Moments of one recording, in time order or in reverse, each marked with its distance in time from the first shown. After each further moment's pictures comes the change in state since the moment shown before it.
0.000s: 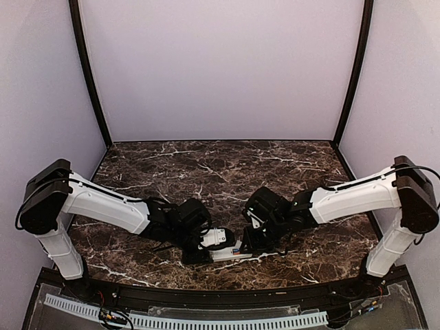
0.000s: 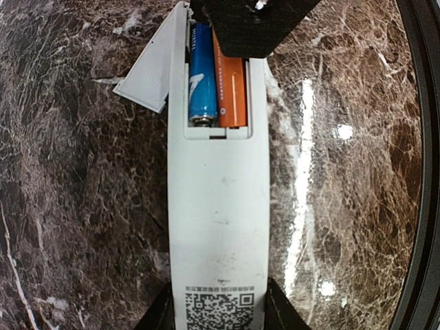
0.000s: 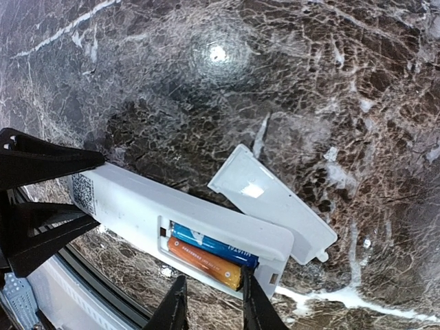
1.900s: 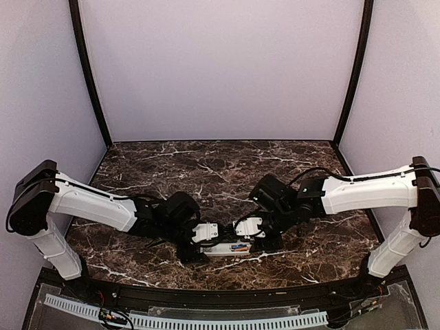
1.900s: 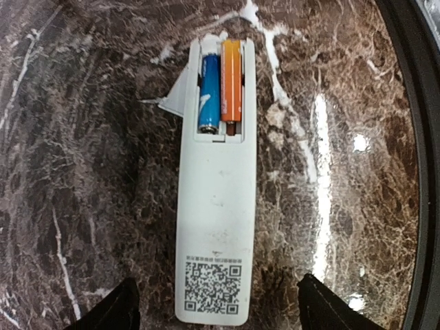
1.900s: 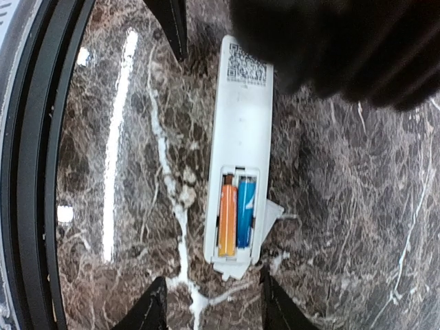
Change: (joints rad) left arm 0.064 -0.088 -0.078 0.088 0.020 0.137; right arm -0.002 -0.096 0.096 -0.227 0.041 -1.479
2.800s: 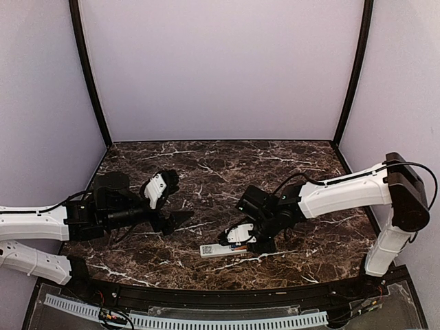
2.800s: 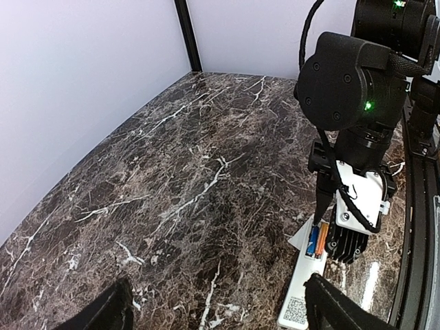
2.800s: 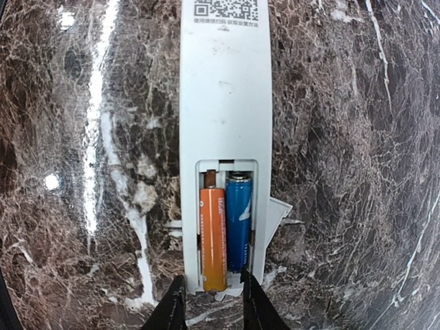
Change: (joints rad) left arm 0.052 -0.640 -0.257 0.283 -0.205 -0.270; right arm 0.013 0.178 0.047 0.024 0.116 -0.034
